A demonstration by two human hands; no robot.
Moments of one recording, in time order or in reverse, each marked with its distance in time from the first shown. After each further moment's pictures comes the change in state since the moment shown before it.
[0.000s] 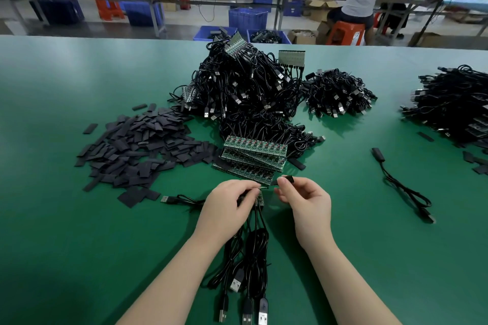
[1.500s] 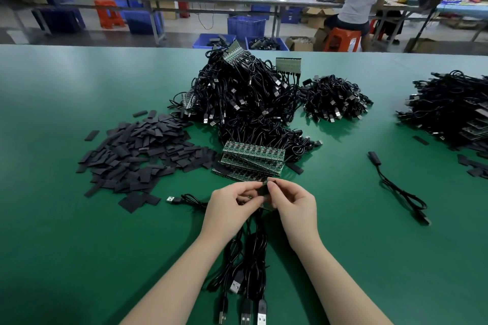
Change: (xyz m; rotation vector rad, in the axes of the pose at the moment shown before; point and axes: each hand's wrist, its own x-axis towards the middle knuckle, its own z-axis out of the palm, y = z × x) left_hand 0.005 0.006 0.005 -0.293 -0.023 -0.175; right_hand 0.001 0.008 0.011 -0.146 -0.070 -0.030
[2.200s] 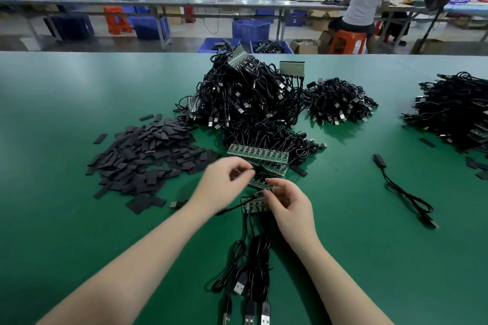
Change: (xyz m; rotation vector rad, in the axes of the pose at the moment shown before) left_hand 0.041 0.016 -0.040 0.224 -0.075 0.090; right_hand 0.001 0.004 0.005 -0.223 -0.082 -0.098
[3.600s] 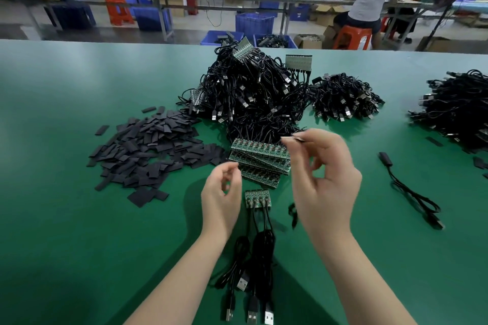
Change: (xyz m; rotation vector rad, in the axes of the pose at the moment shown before) left_hand -0.036 -0.005 0.038 -0.334 0.422 -0.230; right_hand -0.015 -0.112 -0.014 -0.059 0.286 -0.761
